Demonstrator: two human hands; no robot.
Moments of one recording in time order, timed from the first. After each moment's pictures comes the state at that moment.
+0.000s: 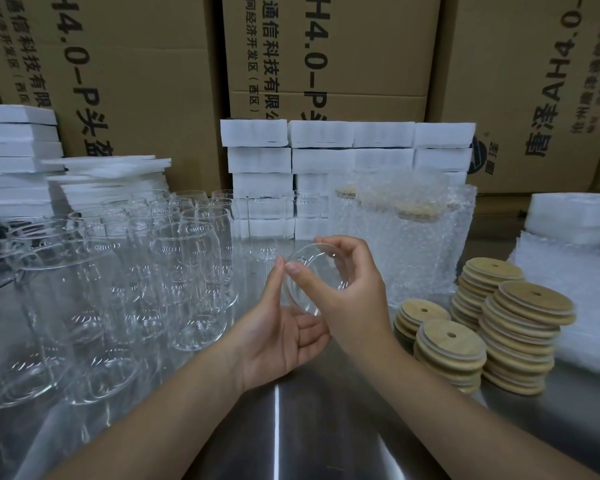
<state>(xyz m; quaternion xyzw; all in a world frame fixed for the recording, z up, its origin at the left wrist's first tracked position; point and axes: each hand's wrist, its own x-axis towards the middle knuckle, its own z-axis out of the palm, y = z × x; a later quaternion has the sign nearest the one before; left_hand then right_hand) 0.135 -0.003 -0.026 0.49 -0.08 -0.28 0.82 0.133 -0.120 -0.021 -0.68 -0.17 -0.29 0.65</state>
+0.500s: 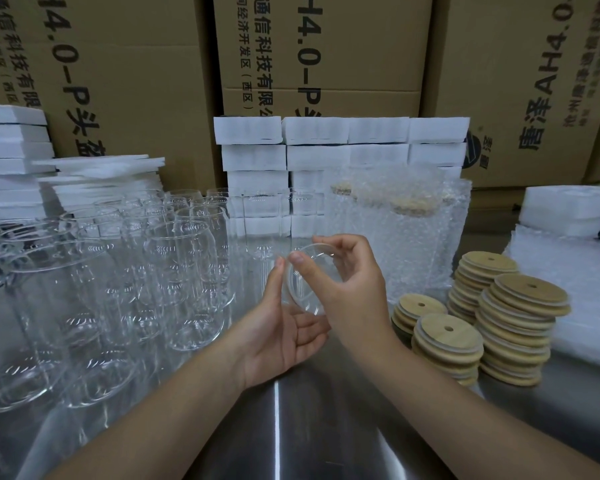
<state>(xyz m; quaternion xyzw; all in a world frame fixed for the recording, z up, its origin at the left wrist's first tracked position) 0.137 -0.008 -0.027 0.53 -0.05 -0.26 0.80 0.137 -0.120 -0.022 -0.67 -0.15 -0.30 0.67</state>
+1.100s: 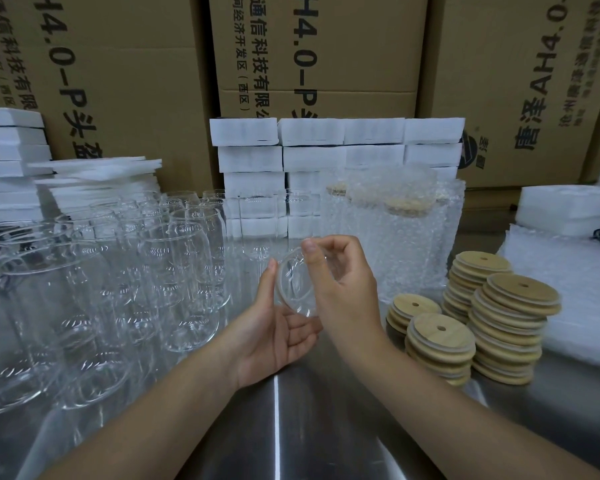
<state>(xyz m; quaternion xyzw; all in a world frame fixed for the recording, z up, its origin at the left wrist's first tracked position) 0.145 -0.004 -0.036 0.55 -0.08 -0.26 0.79 0.133 -0.118 -0.019 -0.66 -0.15 -0.30 0.67</state>
